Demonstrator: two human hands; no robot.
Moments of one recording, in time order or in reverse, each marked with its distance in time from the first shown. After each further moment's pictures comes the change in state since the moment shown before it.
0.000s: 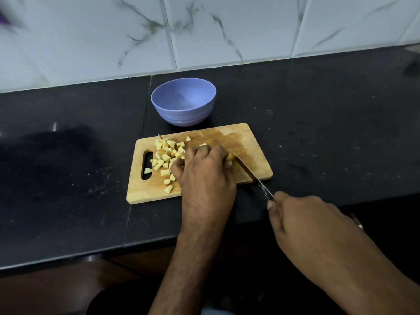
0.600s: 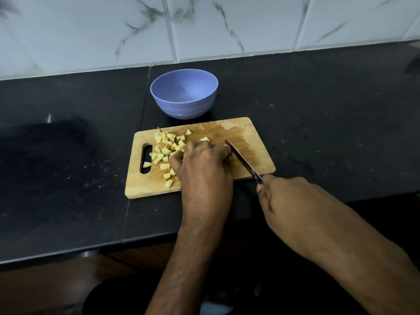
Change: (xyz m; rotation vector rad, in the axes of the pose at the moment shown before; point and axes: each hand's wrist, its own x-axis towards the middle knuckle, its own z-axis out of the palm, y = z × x) left_hand 0.003 -0.005 0.001 -0.004 0.035 0.014; right_hand 0.026 -0.008 0.000 -0.016 -0.065 -0.076
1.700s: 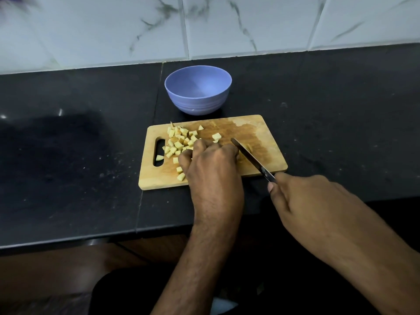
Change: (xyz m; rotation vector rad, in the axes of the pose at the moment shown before) left_hand -0.010 0.001 -0.001 0.085 0.098 -0.020; right_hand -0.013 -0.007 -0.006 -0.078 0.057 0.019
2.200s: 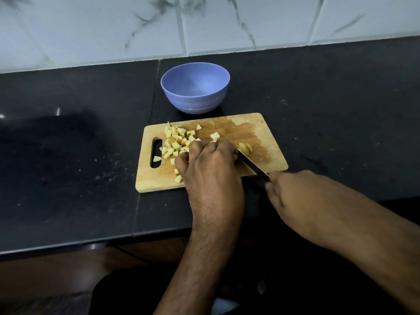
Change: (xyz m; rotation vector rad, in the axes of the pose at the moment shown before) left_hand -0.001 0.001 0.001 0.015 -0.043 -0.032; right_hand 0.027 0.012 0.009 -0.018 -0.150 -0.063
